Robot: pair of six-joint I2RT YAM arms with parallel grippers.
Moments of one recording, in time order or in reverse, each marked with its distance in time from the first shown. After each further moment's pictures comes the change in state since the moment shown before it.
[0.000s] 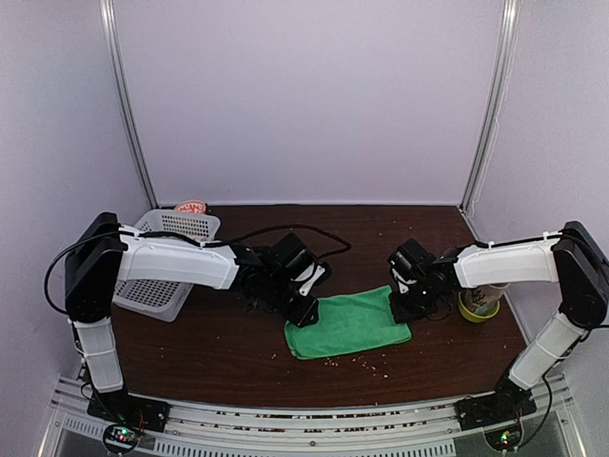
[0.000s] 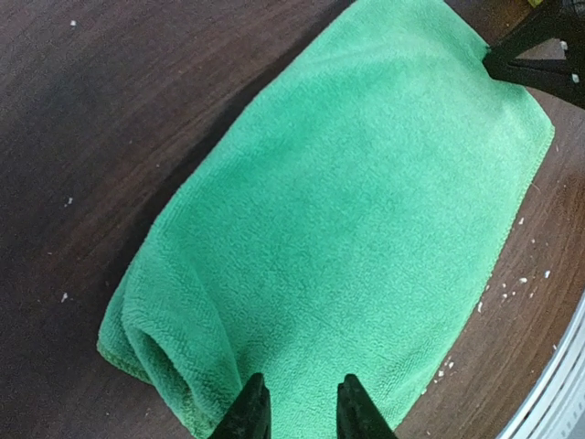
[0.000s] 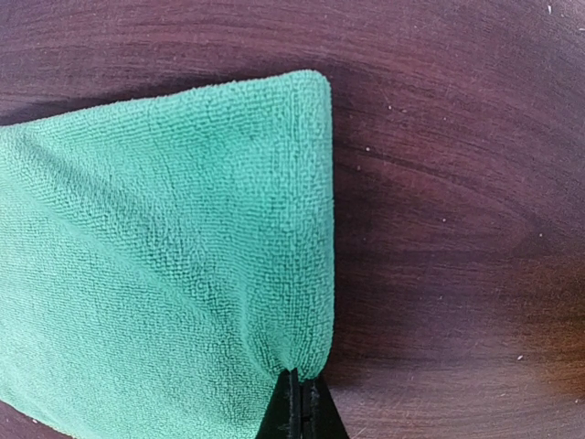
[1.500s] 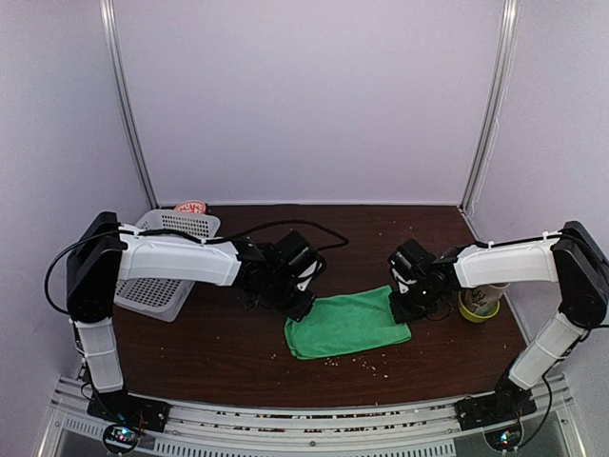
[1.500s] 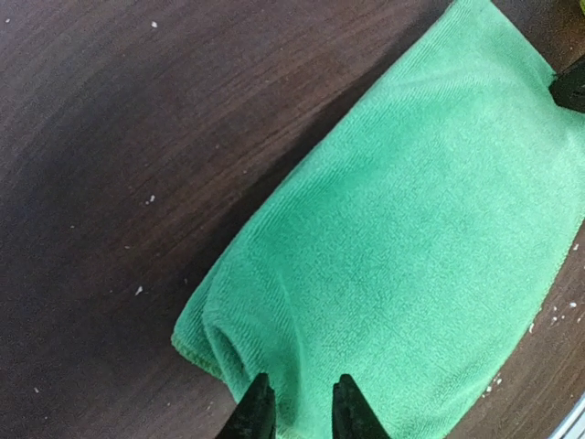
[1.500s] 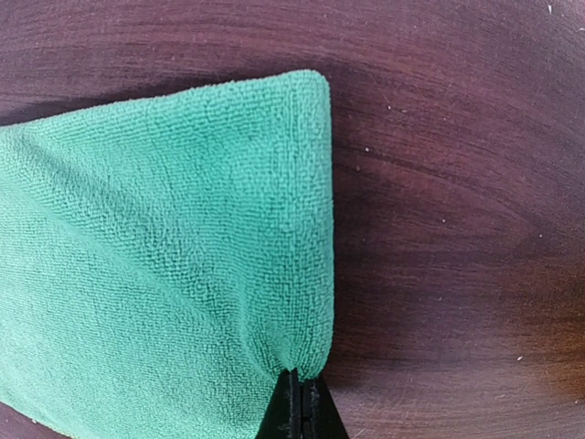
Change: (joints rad) left arm -0.006 0.014 0.050 -0.073 -0.182 -0.004; right arm -0.002 0.002 0.001 0.000 -0.001 -0.003
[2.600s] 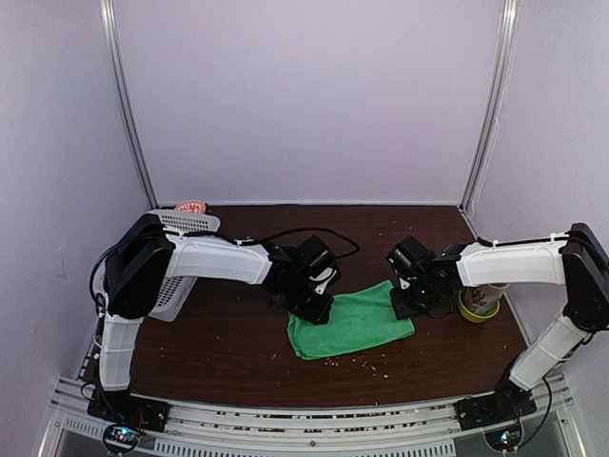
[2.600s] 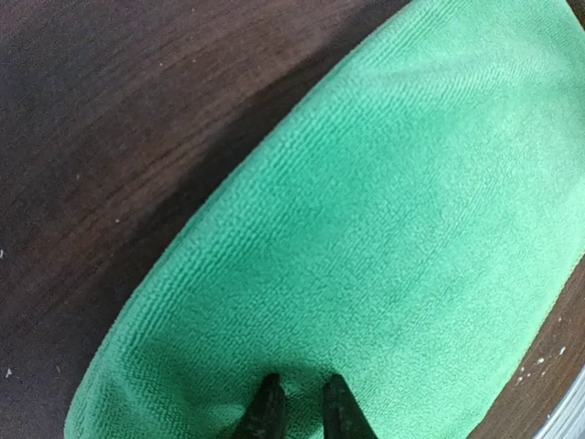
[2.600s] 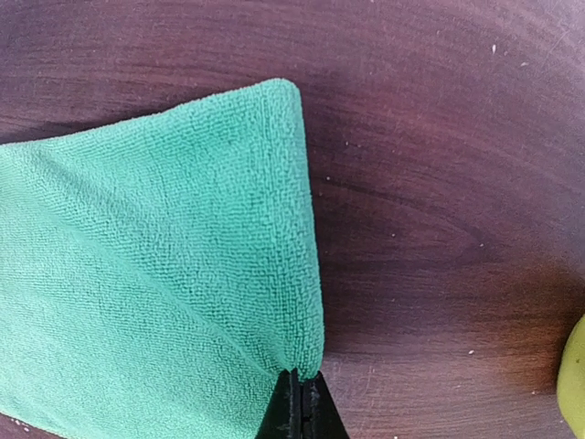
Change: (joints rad) left arm 0.029 0.226 0.186 -0.015 0.205 -0.107; right arm 0.031 -0.032 0.027 -0.049 0.111 0.004
